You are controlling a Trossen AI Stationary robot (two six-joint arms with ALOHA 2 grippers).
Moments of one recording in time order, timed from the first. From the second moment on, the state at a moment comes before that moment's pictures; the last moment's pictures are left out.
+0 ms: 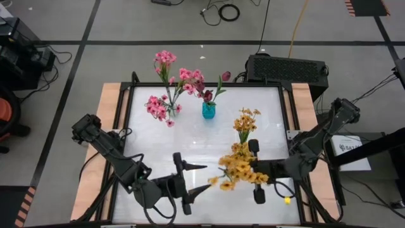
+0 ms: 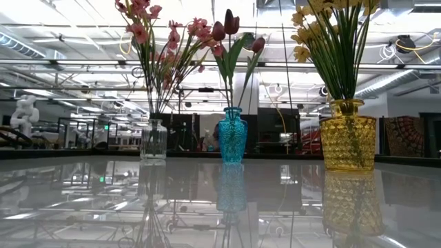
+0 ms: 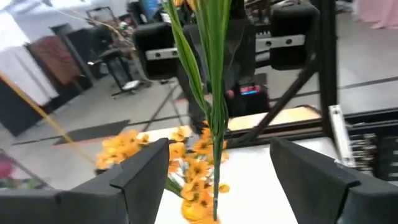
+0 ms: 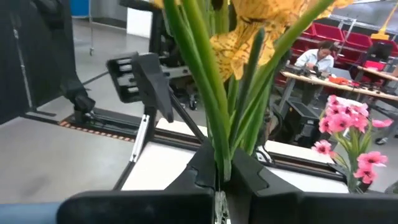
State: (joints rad) left arm -0.68 1.71 1.61 -0.08 -0.92 0.14; right arm 0.70 1.31 1.20 0.02 0.64 -0.07
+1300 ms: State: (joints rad) left arm -0.52 1.76 1.61 -0.12 -0.55 0.01; right arm 0.72 1.31 1.20 0.21 0.57 -0.22
